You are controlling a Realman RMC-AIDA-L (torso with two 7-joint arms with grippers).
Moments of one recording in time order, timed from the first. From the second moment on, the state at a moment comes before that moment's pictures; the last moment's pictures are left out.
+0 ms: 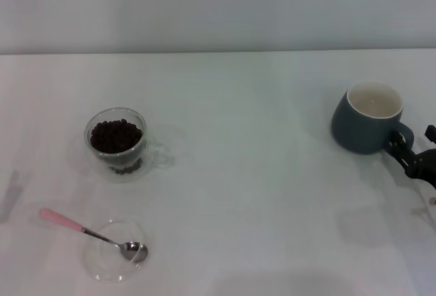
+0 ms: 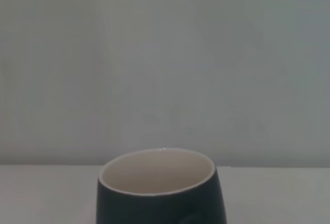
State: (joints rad) left arm -0.24 -2.07 0.08 0.06 -1.64 -1.45 2.50; right arm 0.22 2.01 -2.26 -0.28 0.69 -0.97 0.24
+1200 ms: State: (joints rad) left arm -0.25 -2.07 0.08 0.08 -1.69 -1.44 2.50; right arm 0.35 2.01 -2.11 -0.26 0.69 -0.82 0.19
